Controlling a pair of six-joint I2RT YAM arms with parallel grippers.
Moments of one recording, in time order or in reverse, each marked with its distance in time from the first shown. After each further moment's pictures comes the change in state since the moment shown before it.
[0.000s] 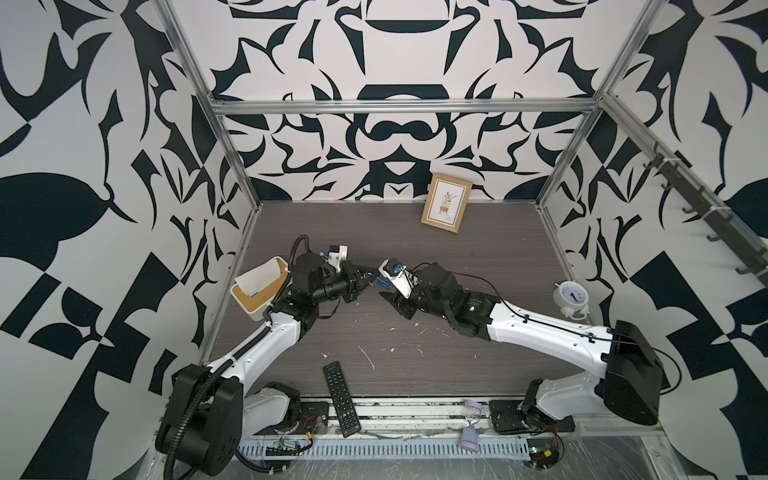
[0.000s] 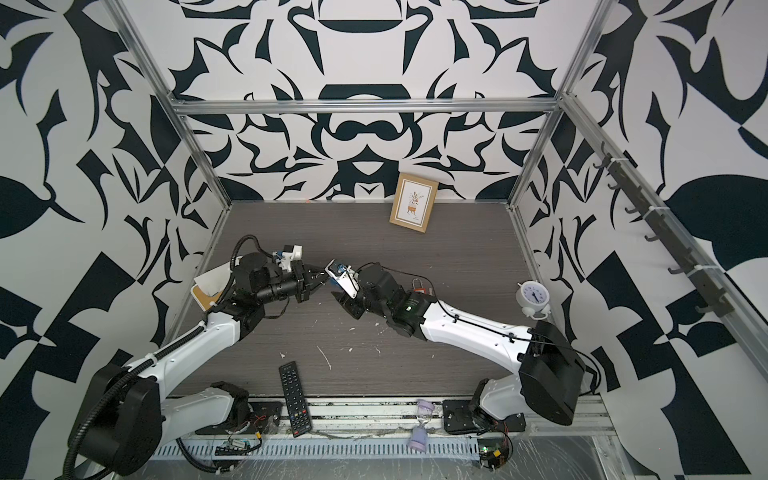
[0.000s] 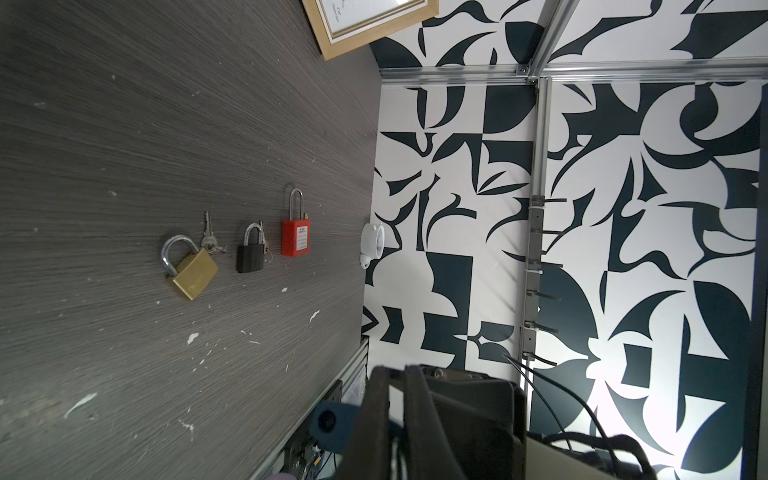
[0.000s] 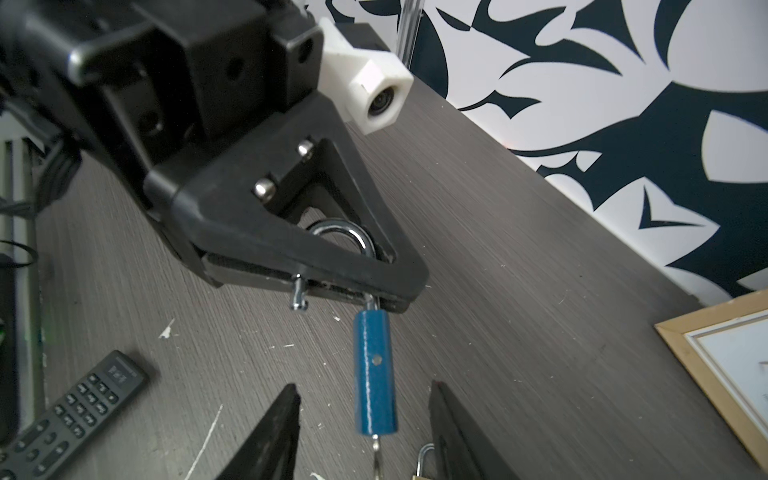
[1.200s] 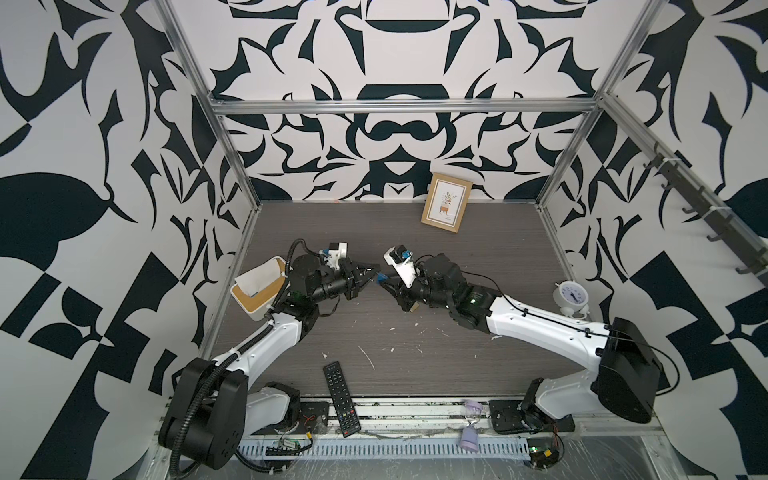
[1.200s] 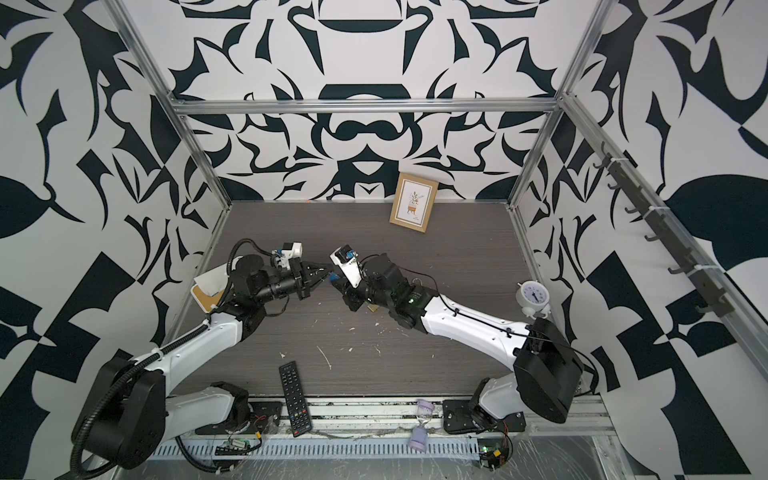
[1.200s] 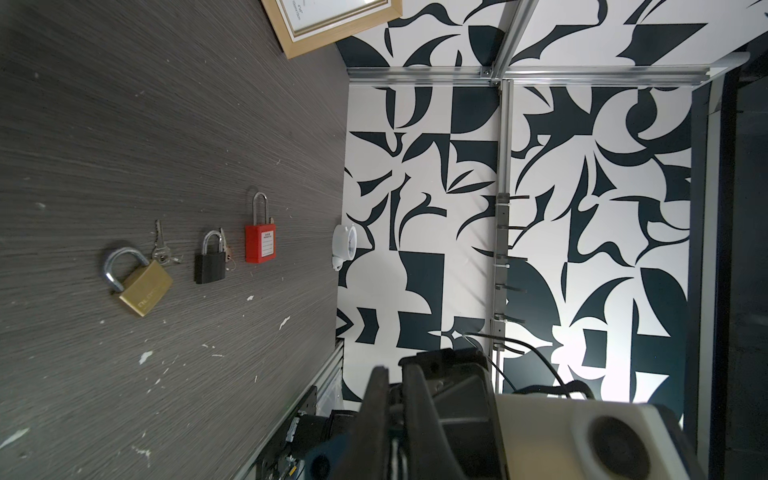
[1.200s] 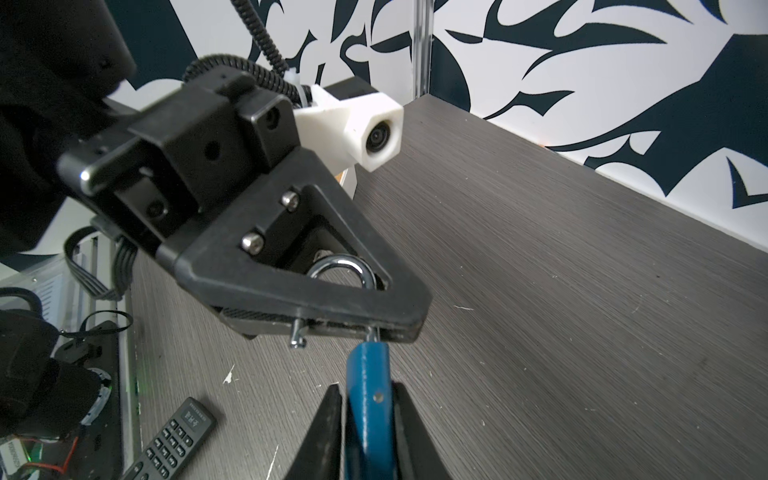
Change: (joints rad) left arm 0.003 0.032 -0.036 0.208 0.032 -0.108; right arm -0.060 0.020 0.006 0.093 -0.173 0.180
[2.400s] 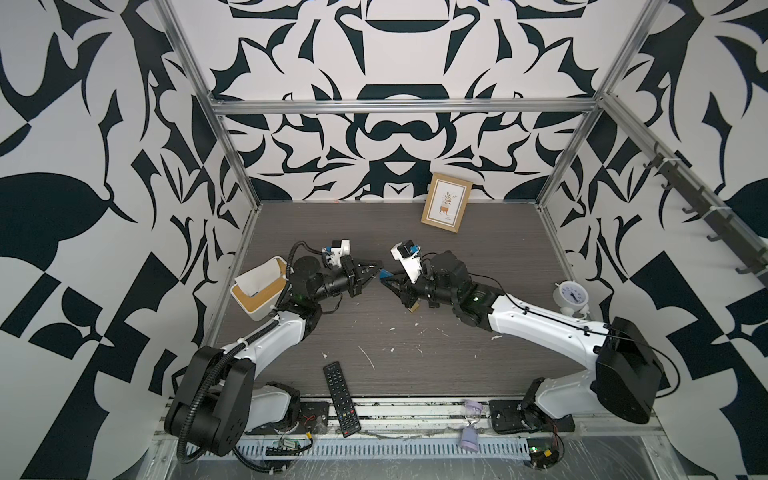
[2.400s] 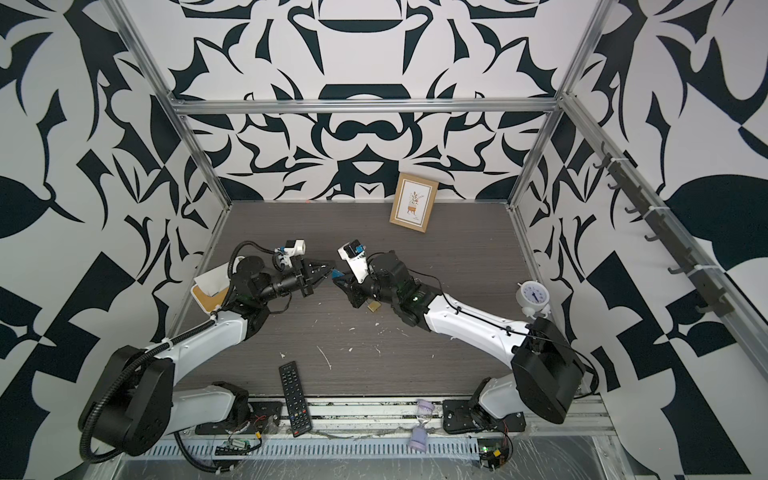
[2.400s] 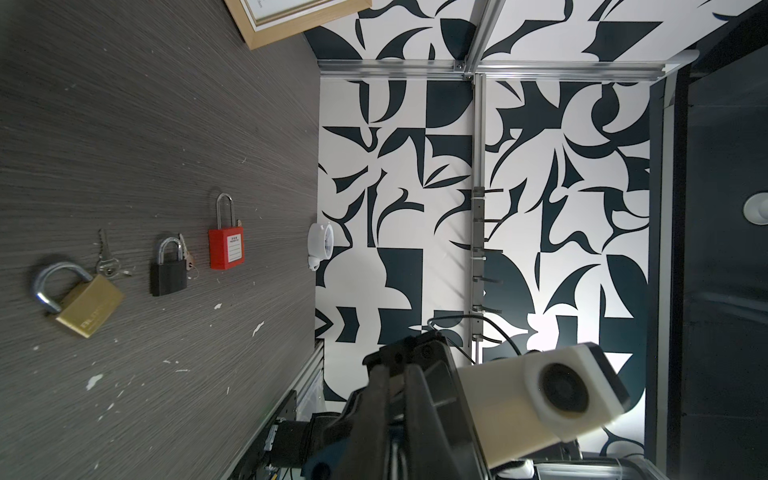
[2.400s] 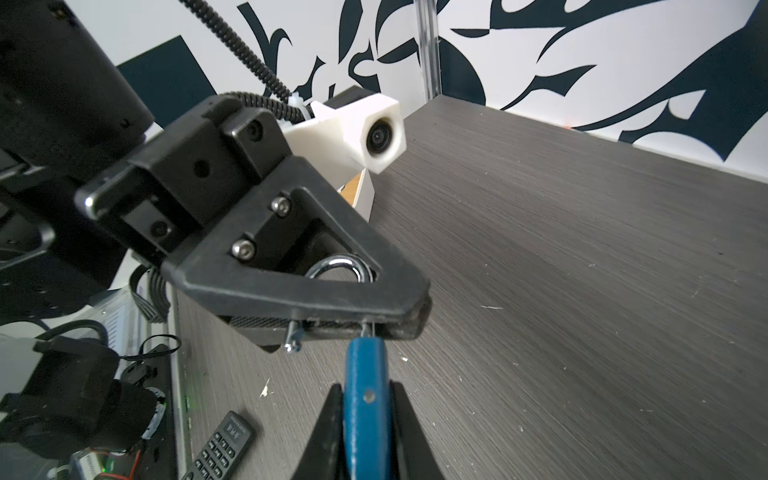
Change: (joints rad) left arm -0.004 0.058 -0.016 0.180 0.016 -0.077; right arm -0.076 -0.010 -0.053 0.084 -0.136 0.138
